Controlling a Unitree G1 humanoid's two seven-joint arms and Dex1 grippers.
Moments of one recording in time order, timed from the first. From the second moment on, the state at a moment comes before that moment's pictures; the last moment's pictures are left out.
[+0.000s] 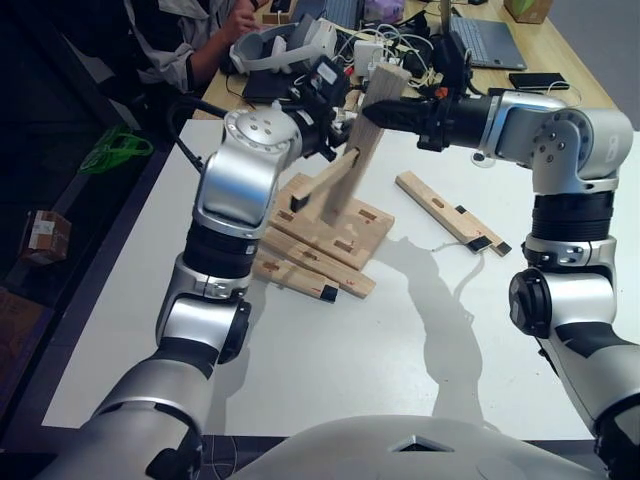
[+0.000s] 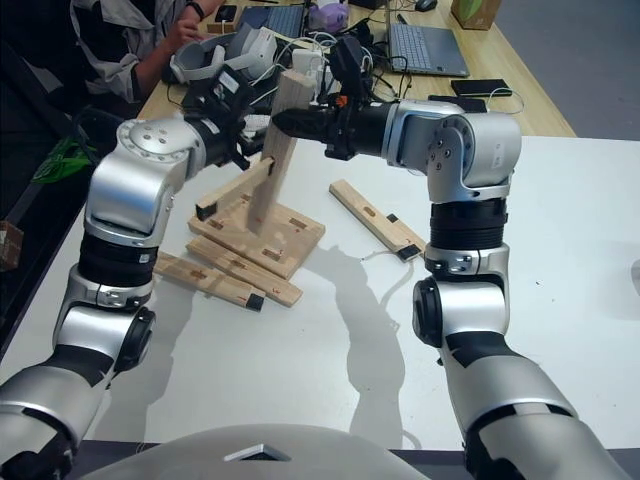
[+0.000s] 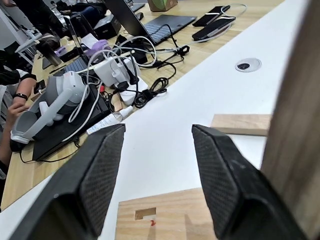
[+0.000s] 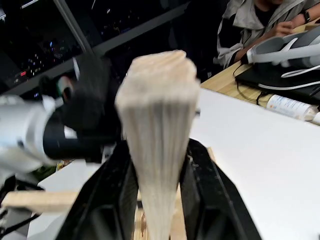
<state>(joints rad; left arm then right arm) -0.82 0.31 -0.23 -0.02 0.05 0.96 -0.52 -0.98 -0.22 -0.14 0.21 0.42 1.12 0.77</state>
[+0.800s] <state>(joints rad) -0.65 0.37 -0.09 -0.11 -0.01 1.03 -0.42 -0.74 -0.18 -0.12 0.40 0.41 0.44 0.79</state>
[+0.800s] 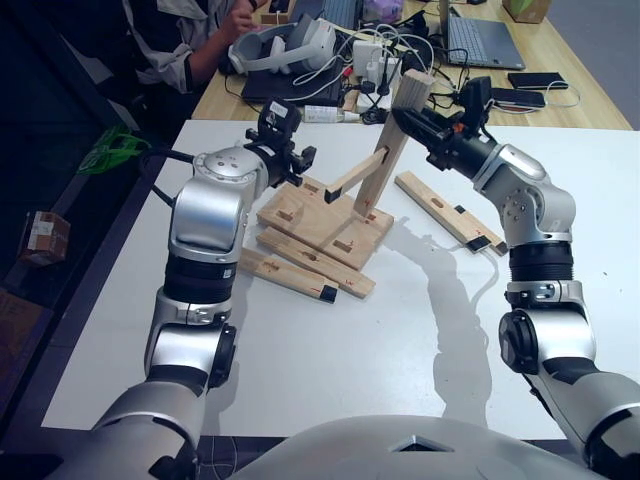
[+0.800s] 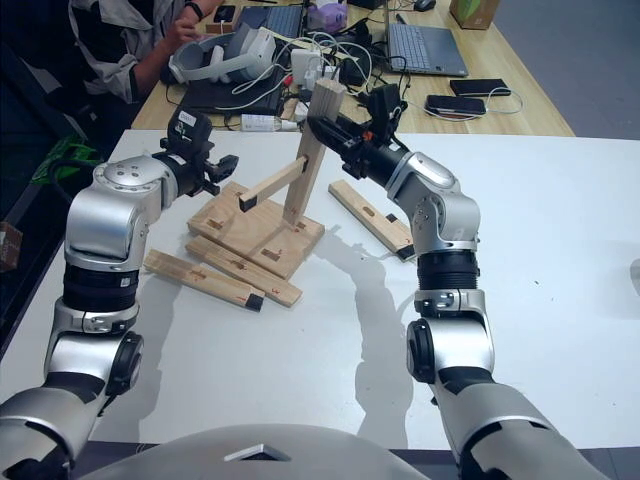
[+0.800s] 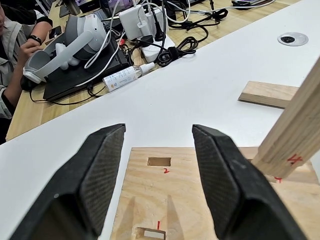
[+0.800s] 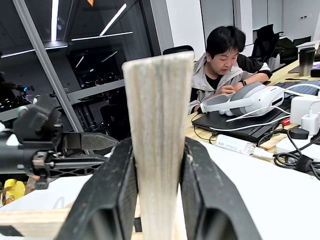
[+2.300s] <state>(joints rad) -0.59 0.15 0.15 -0.22 -0.06 0.91 -0.02 -0.70 -0.50 0.02 0.35 0.36 0.46 1.14</state>
